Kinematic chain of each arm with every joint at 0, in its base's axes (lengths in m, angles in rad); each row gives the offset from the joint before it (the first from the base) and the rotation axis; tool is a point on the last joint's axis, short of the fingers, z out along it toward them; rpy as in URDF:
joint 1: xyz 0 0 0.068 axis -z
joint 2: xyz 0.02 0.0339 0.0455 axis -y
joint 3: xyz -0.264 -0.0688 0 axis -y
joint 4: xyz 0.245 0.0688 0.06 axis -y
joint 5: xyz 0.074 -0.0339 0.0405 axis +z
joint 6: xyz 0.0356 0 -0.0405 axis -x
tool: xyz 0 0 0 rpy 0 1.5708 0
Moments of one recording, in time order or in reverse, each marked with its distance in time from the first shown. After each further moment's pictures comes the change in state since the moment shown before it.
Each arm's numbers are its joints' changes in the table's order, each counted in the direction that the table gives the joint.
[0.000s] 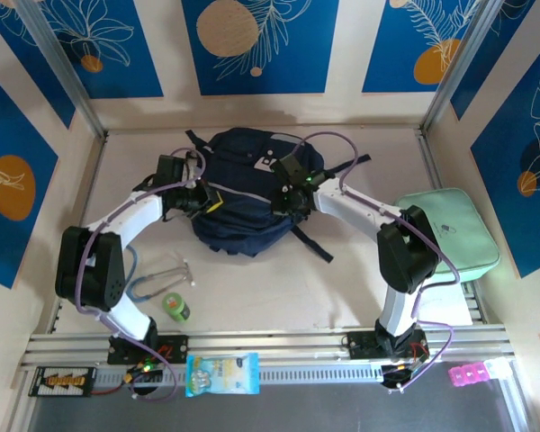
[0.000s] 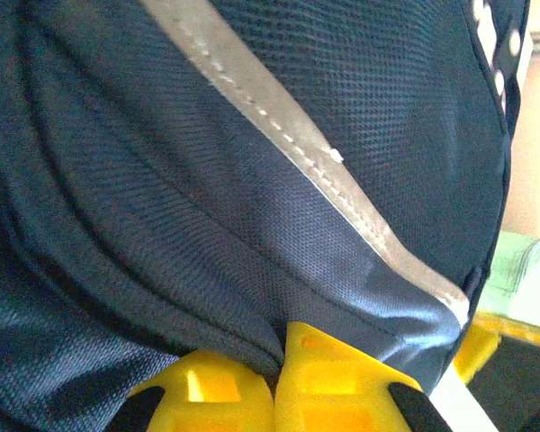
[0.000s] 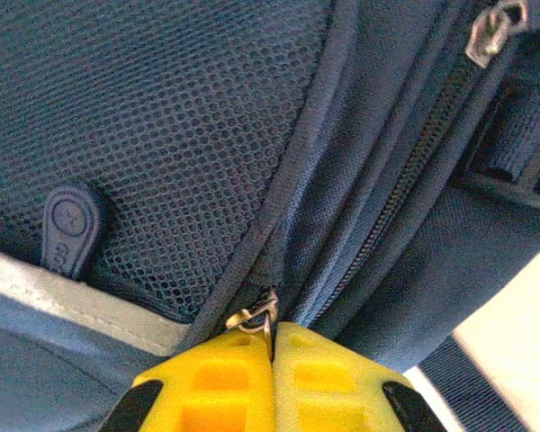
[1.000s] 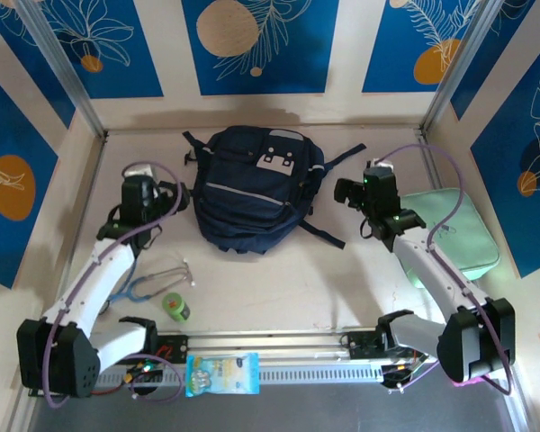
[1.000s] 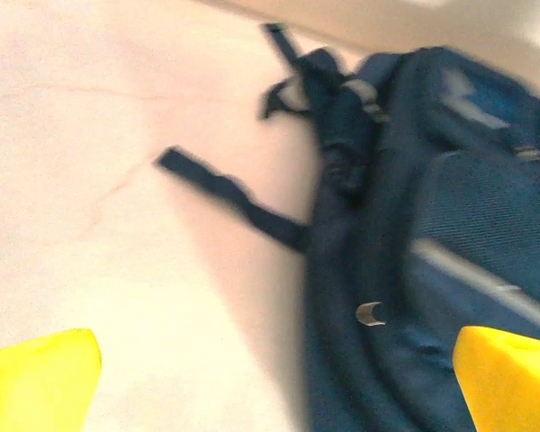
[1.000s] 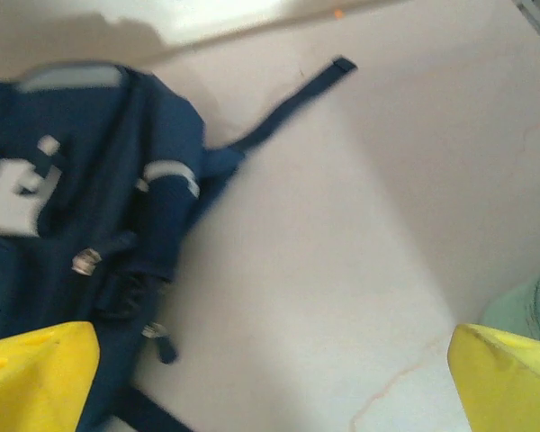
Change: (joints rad) left arm -0.056 0.549 -0.329 0.108 0.745 -0.340; right arm 0.359 0.662 -0.599 0.408 -0.205 0.293
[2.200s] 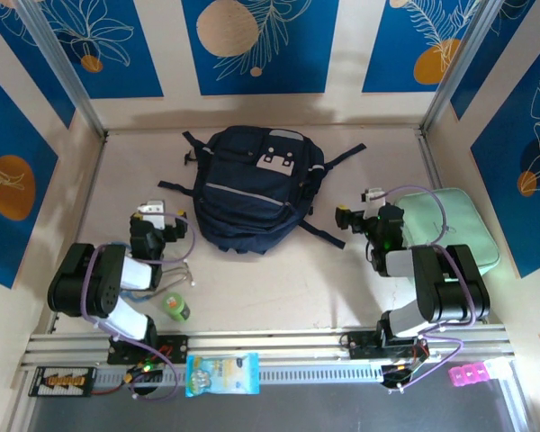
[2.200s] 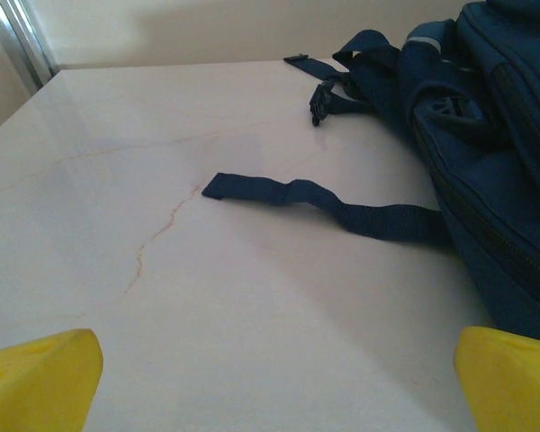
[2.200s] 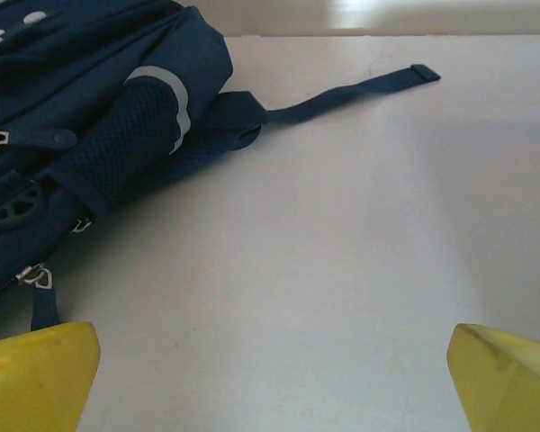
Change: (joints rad) left arm -0.124 -0.483 -0.524 1.324 -0.100 -0.392; right arm 0.227 -0.345 -0.488 1.093 0.401 0.336
